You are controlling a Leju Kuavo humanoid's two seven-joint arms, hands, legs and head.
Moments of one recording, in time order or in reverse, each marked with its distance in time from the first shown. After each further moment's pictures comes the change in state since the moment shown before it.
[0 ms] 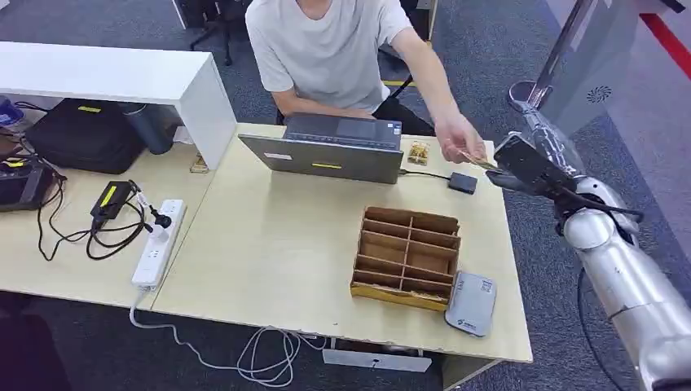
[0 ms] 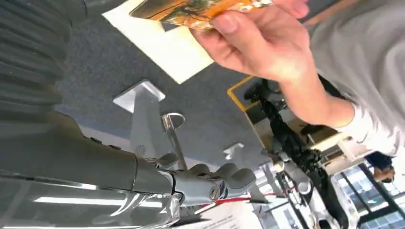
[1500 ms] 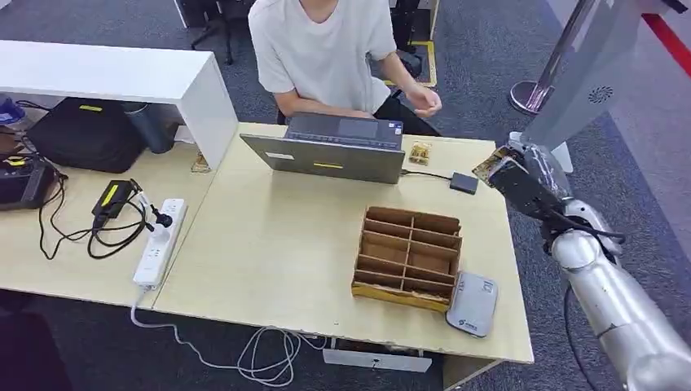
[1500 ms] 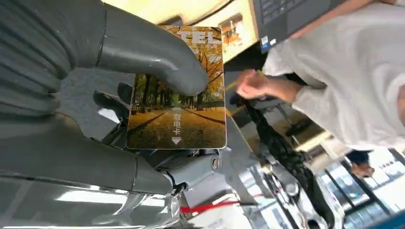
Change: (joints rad) left arm 0.008 0.002 0.020 0.000 0.032 -0.025 -0.081; right arm 0.132 -0.022 -0.028 -0.065 -0.035 -0.069 -0.096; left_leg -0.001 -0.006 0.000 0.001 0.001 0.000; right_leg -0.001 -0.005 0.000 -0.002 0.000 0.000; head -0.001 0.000
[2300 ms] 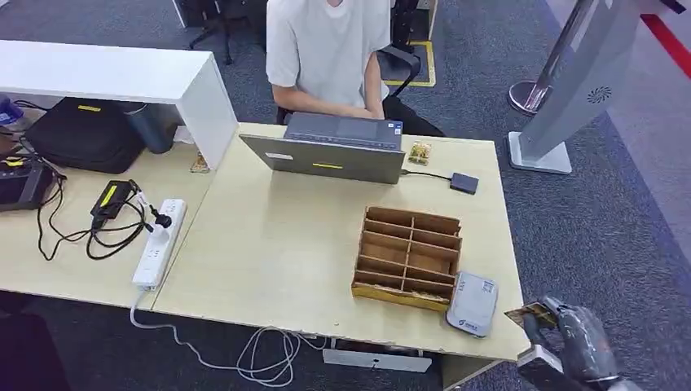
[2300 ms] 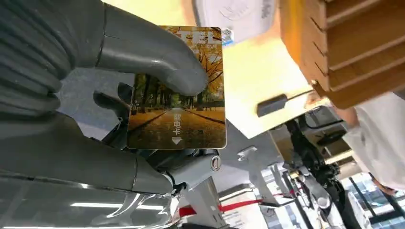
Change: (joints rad) left arm 0.007 -0.008 0.064 0.000 0.008 0.044 0.012; right arm 0.830 -0.136 -0.340 -0.527 0.272 -0.139 -0.103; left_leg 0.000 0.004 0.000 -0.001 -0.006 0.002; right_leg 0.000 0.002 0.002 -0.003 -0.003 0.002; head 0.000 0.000
